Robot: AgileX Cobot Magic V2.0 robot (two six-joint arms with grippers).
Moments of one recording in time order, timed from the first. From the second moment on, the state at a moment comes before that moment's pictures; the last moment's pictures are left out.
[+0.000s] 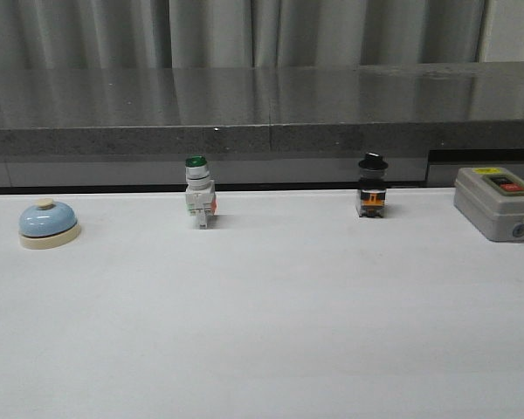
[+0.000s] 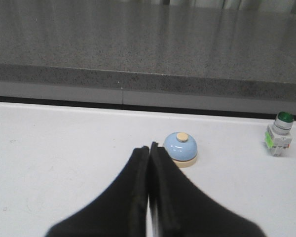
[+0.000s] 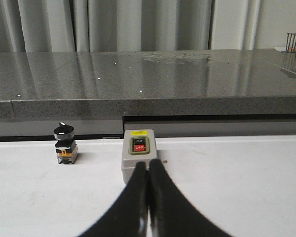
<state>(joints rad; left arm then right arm) 0.02 0.47 -0.34 -0.08 0.23 -0.03 -0.03 -0.01 0.03 -0.04 0.02 0.06</state>
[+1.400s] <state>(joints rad) -0.08 1.85 -1.41 -0.15 0.81 0.00 -0.03 -0.01 0.03 -0.04 0.02 0.06</state>
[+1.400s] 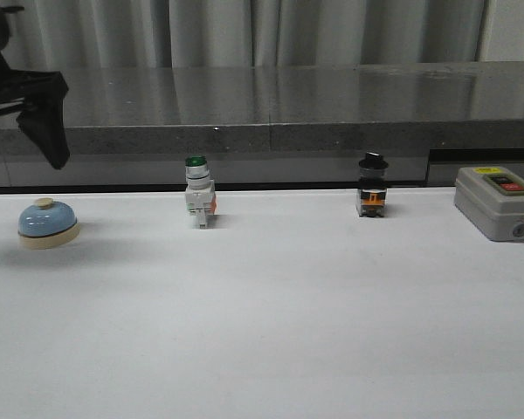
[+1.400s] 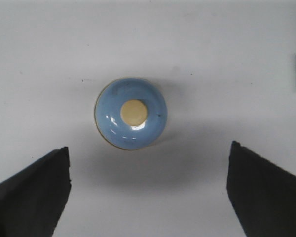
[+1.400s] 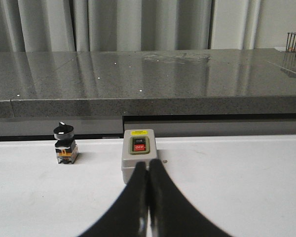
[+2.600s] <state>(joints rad) -0.08 2.13 -1.59 -0.11 0.86 -0.01 -0.03 -0.01 0.03 -0.04 0.02 0.06</state>
